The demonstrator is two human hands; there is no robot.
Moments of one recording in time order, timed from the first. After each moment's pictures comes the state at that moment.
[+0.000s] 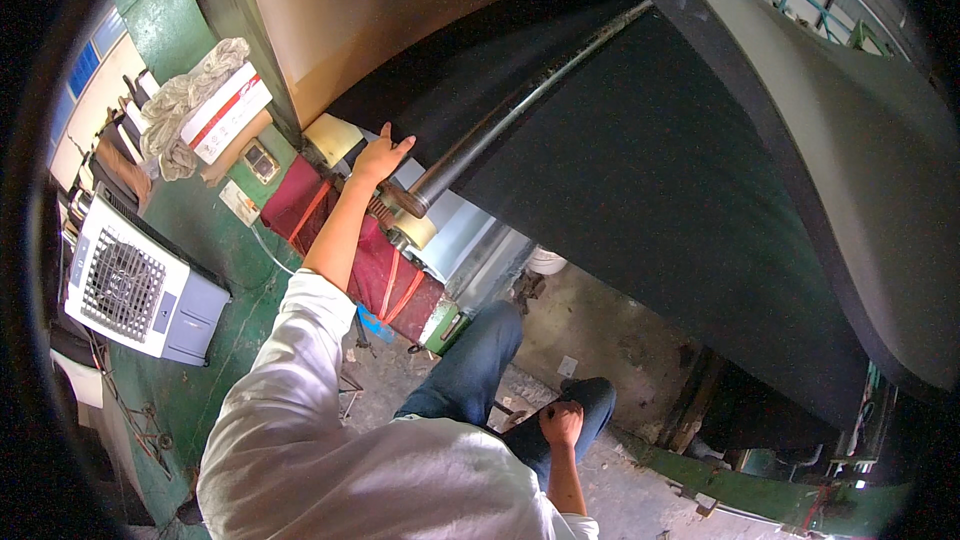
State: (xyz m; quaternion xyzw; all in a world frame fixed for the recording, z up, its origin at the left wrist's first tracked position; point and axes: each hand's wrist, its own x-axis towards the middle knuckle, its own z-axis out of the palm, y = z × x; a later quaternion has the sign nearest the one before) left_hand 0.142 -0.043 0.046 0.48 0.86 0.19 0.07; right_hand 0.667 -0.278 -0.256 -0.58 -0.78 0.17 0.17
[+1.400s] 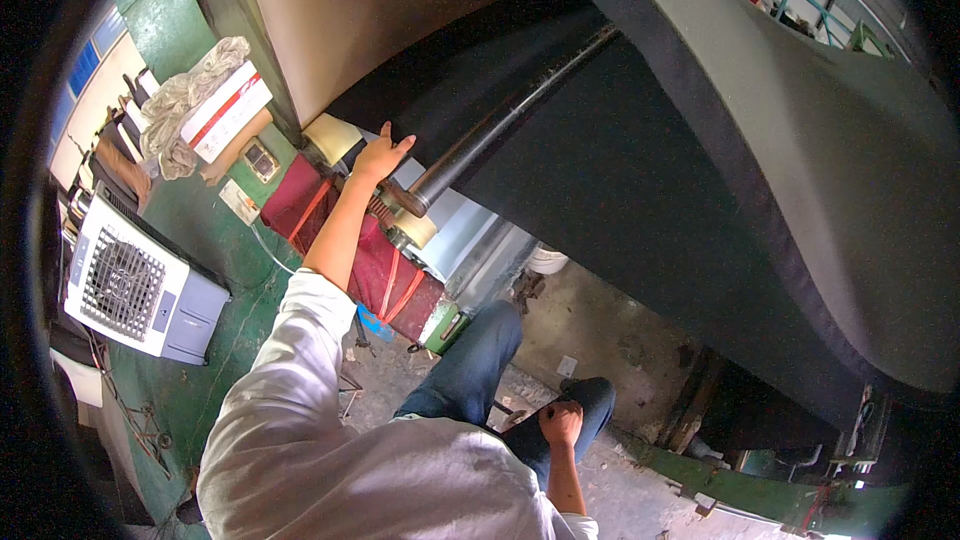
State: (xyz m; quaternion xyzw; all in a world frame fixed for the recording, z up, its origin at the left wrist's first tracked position) left_hand 0.142 -0.043 0.048 0.47 0.86 0.17 0.08; right_hand 0.666 -0.278 -0.251 -0.58 -0.78 0.17 0.16
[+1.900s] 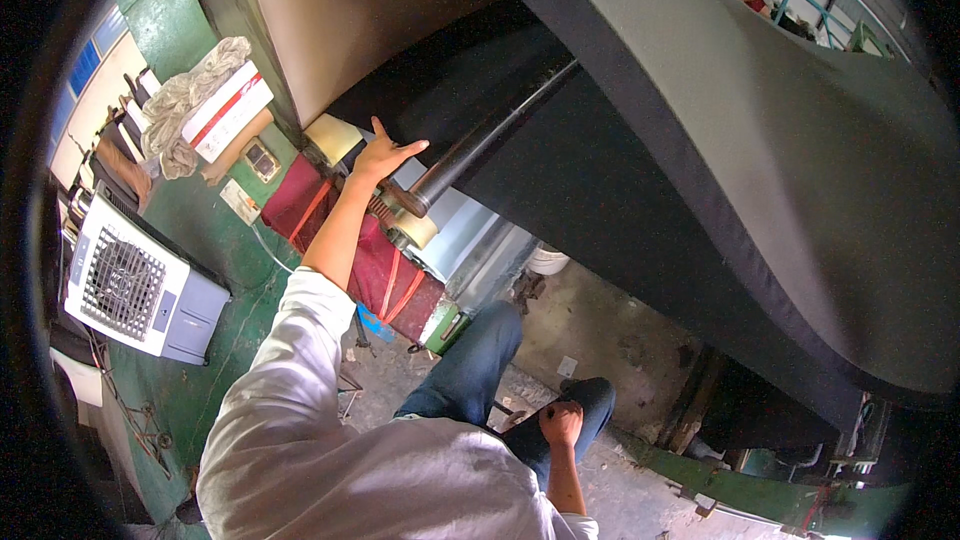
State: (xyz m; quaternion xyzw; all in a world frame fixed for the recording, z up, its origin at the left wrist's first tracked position) left_hand 0.149 -0.050 0.061 0.45 0.86 0.21 0.12; right_hand 0.665 -0.277 -0.249 -0.57 -0.79 0.17 0.16
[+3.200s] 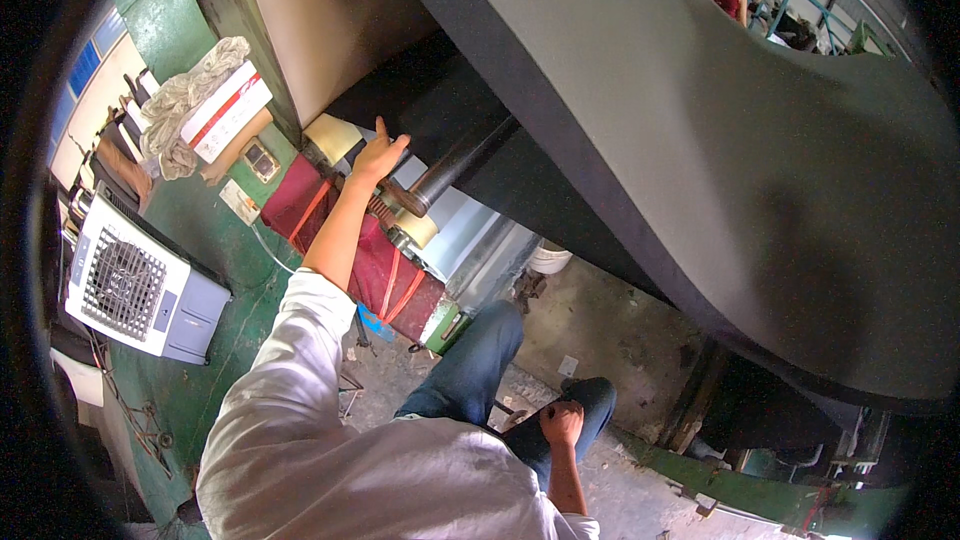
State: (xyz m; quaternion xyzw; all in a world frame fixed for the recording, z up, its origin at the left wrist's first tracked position) left_hand 0.141 -0.045 0.050 0.44 0.86 0.24 0.12; right_hand 0.667 -0.277 -0.256 -0.57 -0.78 0.17 0.17
